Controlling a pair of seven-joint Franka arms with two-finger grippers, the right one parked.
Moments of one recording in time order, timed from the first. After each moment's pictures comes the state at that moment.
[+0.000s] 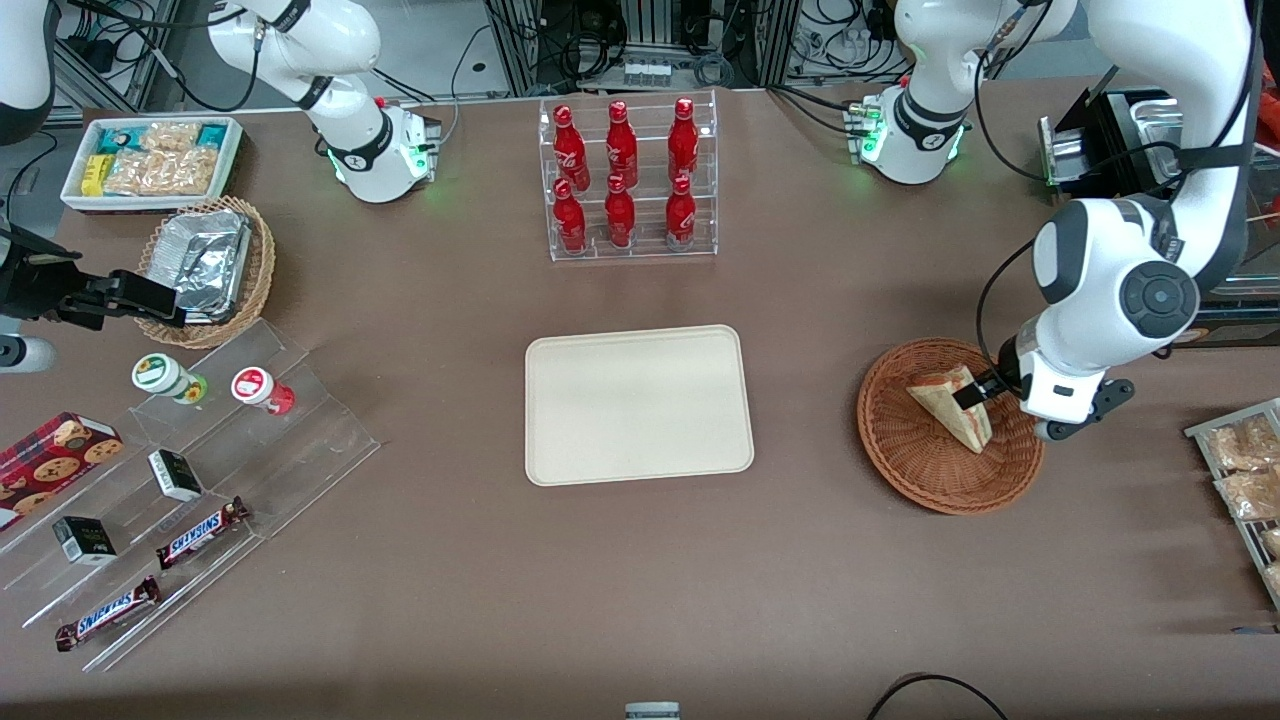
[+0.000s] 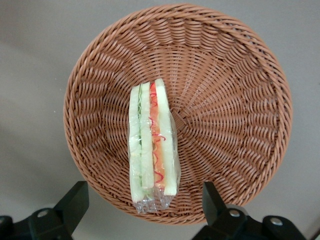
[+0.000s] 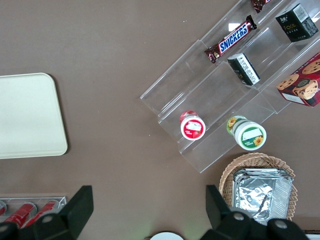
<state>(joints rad) 0.01 0.18 -0.08 -2.10 0.03 2.17 -0.63</state>
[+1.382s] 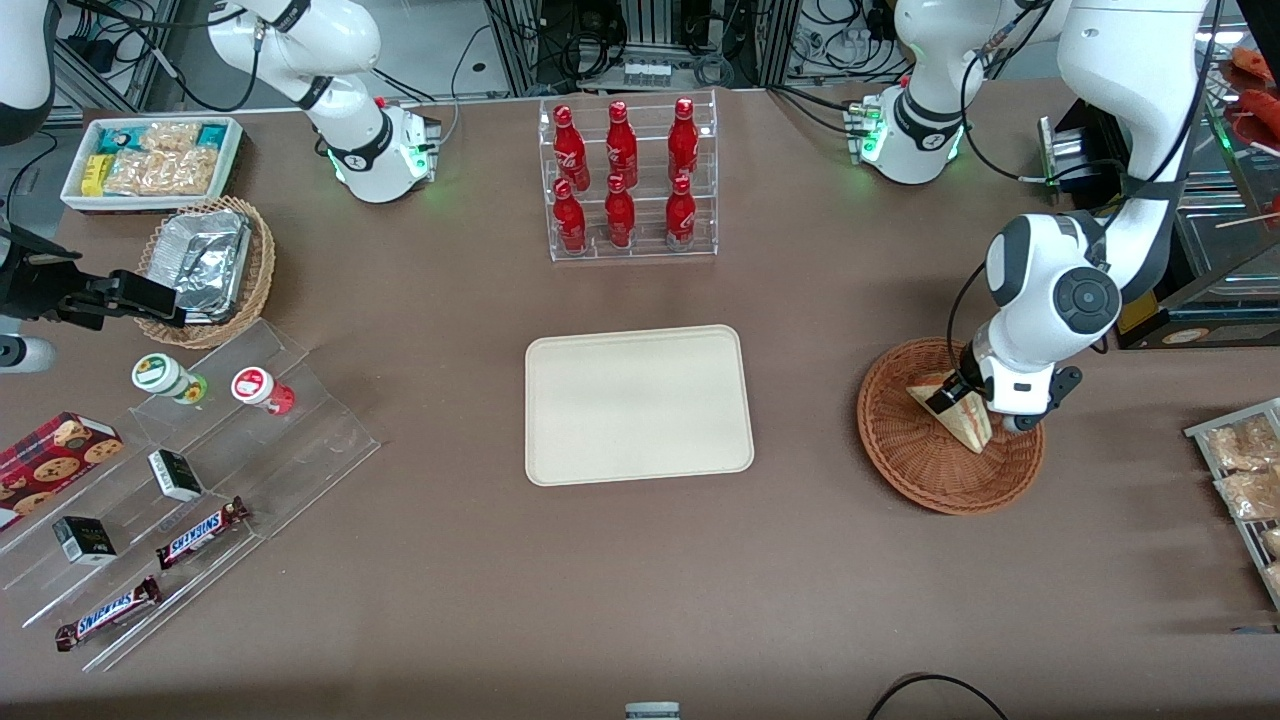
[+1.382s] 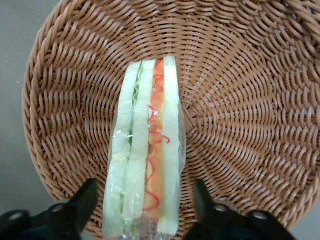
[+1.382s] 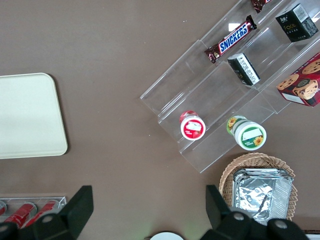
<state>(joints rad) 0.00 0.23 -0.09 -2.26 0.03 2.42 -0.80</state>
